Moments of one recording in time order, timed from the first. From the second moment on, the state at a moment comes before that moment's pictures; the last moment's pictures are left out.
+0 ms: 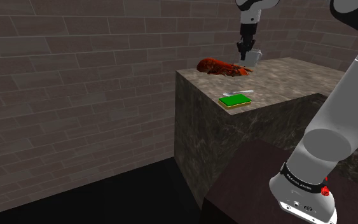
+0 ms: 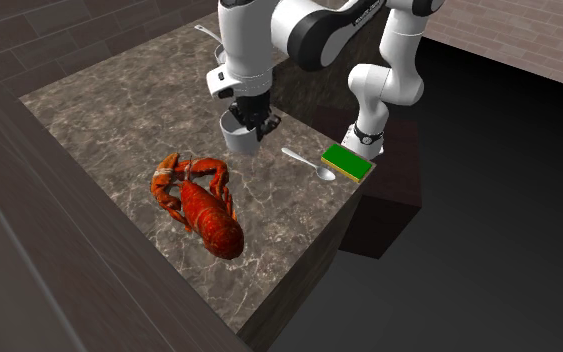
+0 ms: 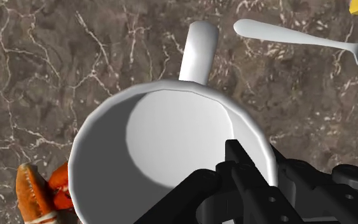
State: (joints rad) arm -0.17 -0.04 -0.45 -1.75 -0.09 1.66 -0.40
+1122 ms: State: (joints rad) arm -0.22 -0.27 -0.48 -1.85 -0.20 1.57 -0.47
